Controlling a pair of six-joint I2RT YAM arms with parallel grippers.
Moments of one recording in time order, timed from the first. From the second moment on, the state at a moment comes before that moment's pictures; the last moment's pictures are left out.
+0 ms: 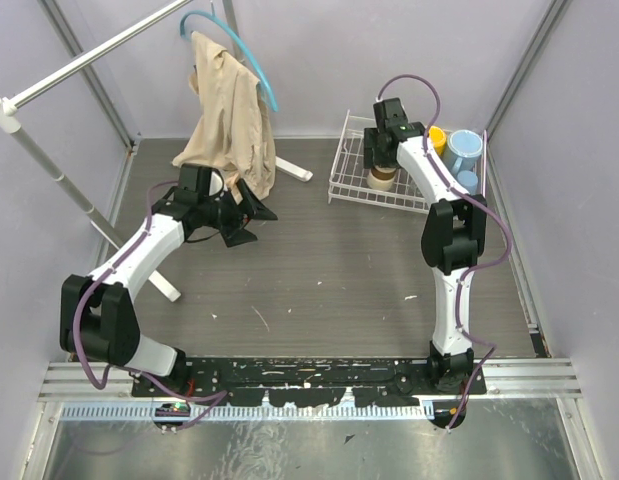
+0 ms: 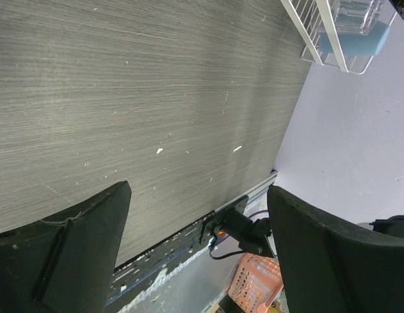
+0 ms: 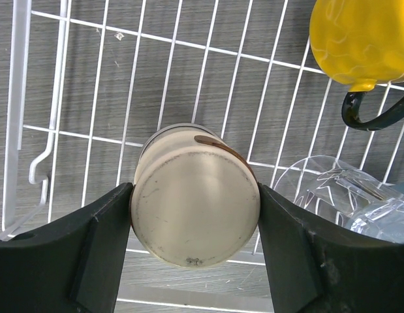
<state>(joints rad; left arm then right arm) -0.27 1.47 1.09 -0.45 0.55 -0.88 0.23 2.19 2.07 -0.77 0.24 0.17</state>
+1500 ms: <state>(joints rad) -0.25 1.35 1.06 -0.45 0.45 -0.79 0.25 1.91 1.91 -0.70 0.31 0.14</state>
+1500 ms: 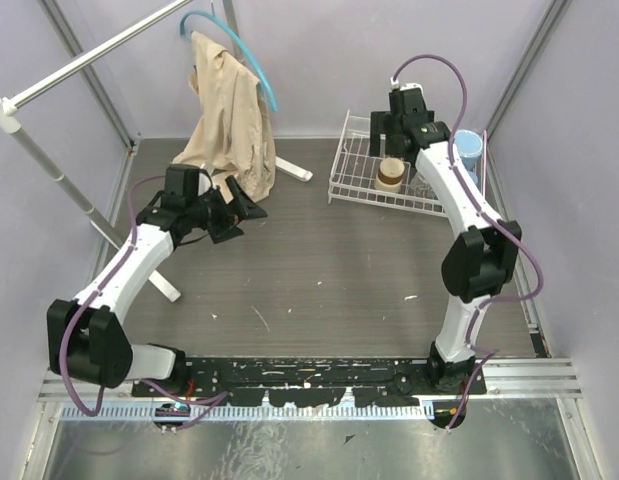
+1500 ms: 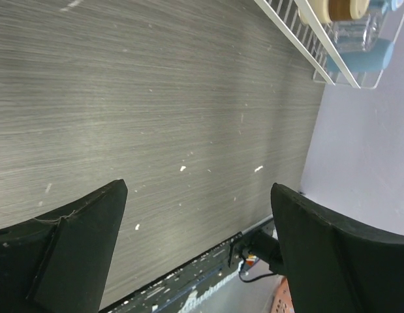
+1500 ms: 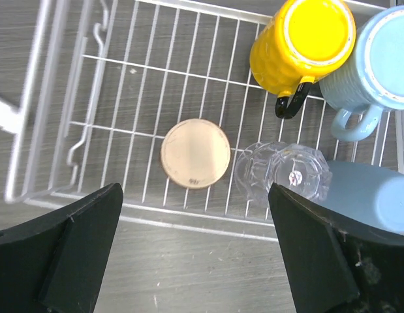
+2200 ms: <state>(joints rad) -0.15 1.06 0.68 -0.27 -0.28 -0.30 0.42 1.09 1.25 -0.62 0.10 0.22</state>
